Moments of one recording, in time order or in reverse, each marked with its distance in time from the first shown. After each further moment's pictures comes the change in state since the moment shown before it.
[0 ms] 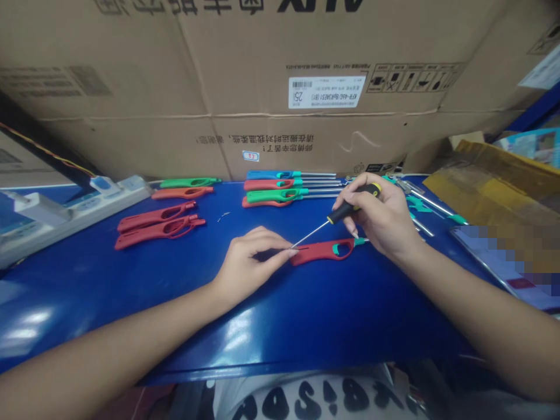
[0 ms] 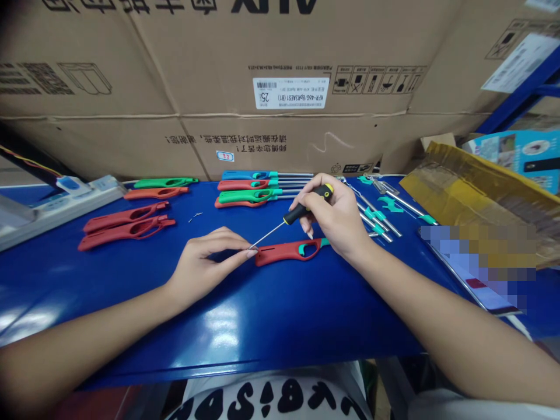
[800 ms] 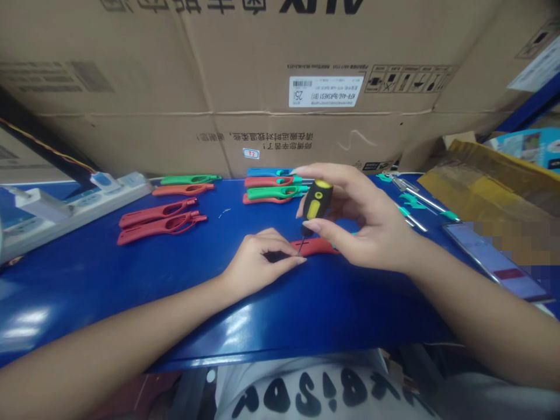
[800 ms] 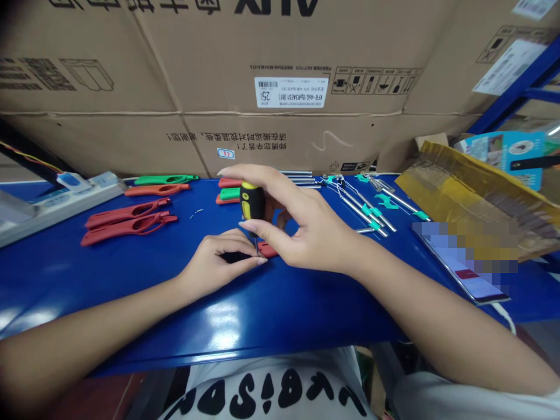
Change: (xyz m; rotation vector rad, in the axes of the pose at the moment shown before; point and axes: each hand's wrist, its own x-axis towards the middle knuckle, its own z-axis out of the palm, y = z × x) left_hand -0.002 -0.002 0.006 -0.067 -0.148 -0.037; right_hand -0.024 -0.035 0.029 -0.373 -0.370 -0.370
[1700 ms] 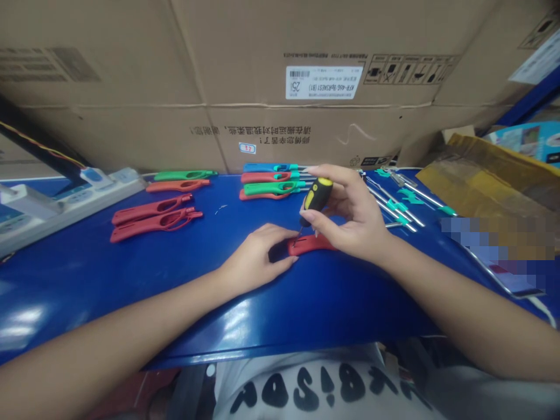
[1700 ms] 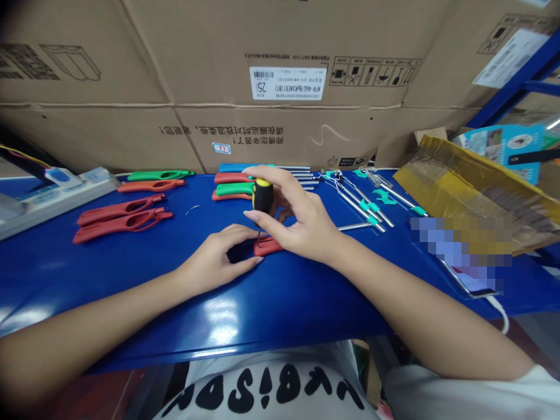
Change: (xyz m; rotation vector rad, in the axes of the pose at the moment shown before) left_hand -0.001 -0.010 -0.001 0.267 -0.137 0.034; right_hand -0.008 0.050 0.008 -0.162 0.124 -0.215
